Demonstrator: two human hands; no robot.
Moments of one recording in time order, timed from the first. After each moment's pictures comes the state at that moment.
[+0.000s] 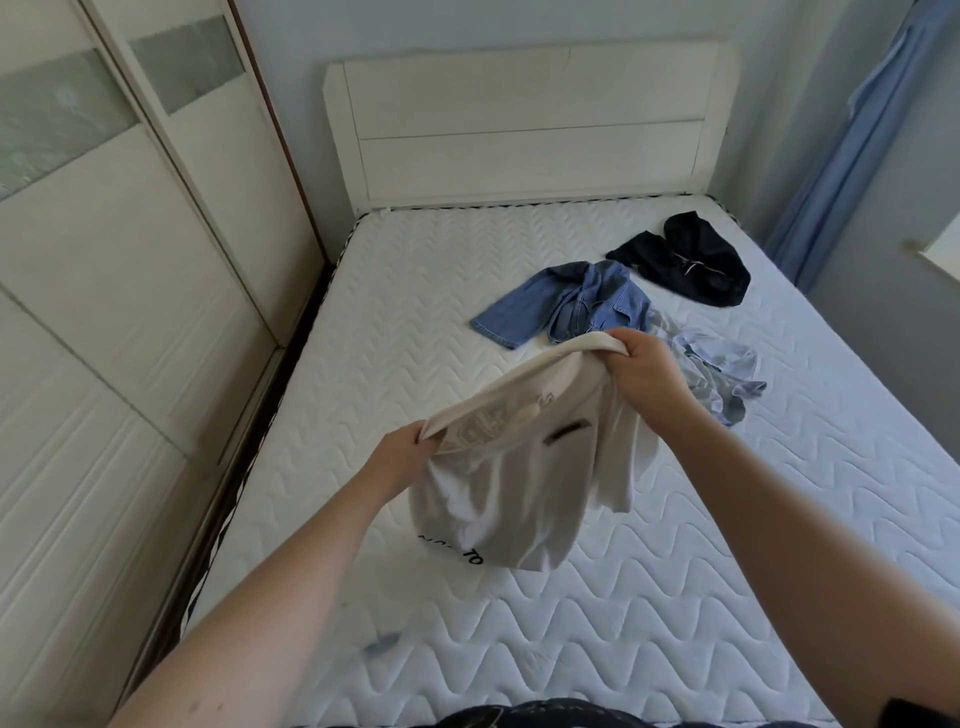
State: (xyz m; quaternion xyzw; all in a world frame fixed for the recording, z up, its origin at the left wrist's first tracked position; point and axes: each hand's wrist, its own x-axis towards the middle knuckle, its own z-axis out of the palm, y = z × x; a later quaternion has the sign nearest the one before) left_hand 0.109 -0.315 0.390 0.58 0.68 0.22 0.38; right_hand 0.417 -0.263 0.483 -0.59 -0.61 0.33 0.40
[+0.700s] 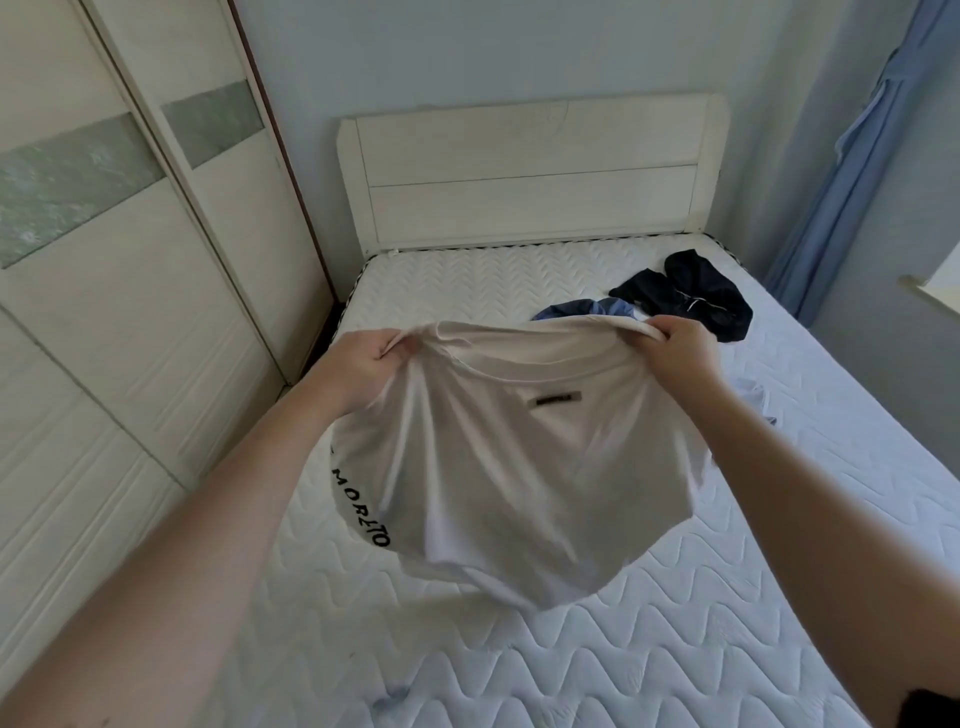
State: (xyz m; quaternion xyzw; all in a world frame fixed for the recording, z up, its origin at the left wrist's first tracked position) left_hand 0.073 -0.273 0.563 0.70 0.63 0.26 0.18; right_hand 0.437 -0.219 0.526 -0.66 -0.60 0.21 0.40
